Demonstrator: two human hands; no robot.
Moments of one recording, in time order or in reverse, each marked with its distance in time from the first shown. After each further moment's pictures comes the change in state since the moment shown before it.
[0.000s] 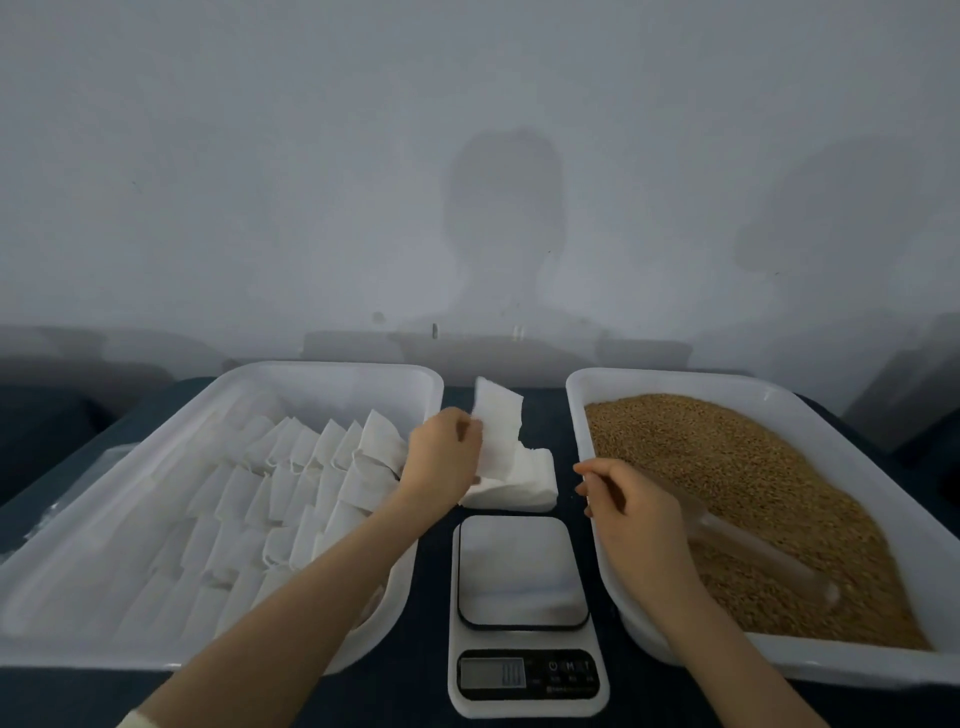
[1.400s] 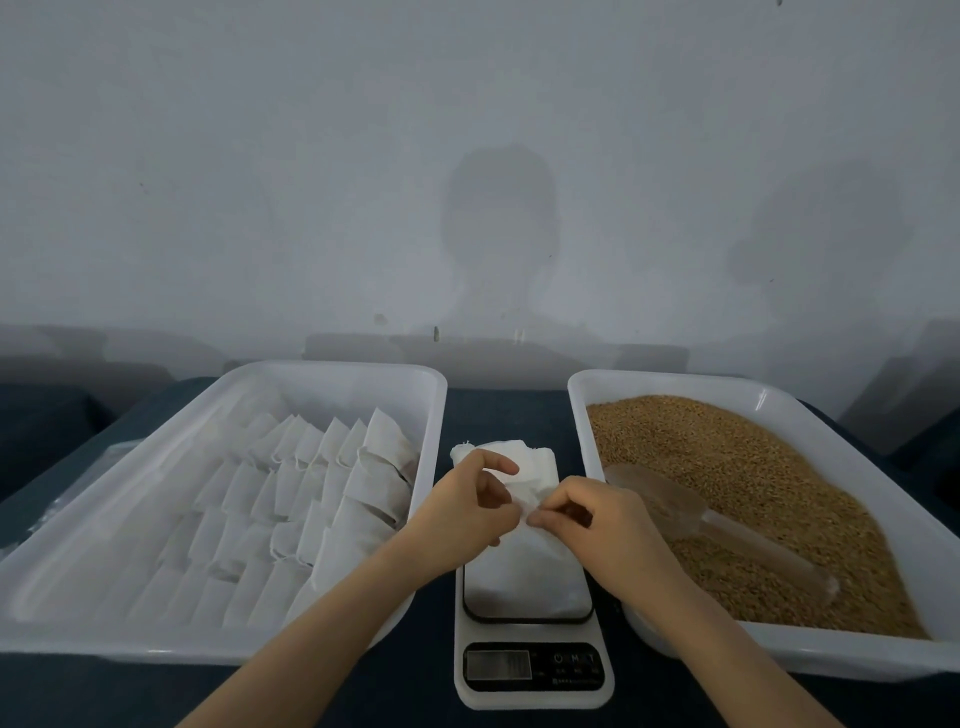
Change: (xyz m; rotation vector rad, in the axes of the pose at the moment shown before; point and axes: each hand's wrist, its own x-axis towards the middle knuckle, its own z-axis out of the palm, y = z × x) left_hand -0.053 -0.019 -0.003 -0.125 -0.342 0.138; right_hand -0.006 -0.009 0.010 -0.031 -0.299 -0.203
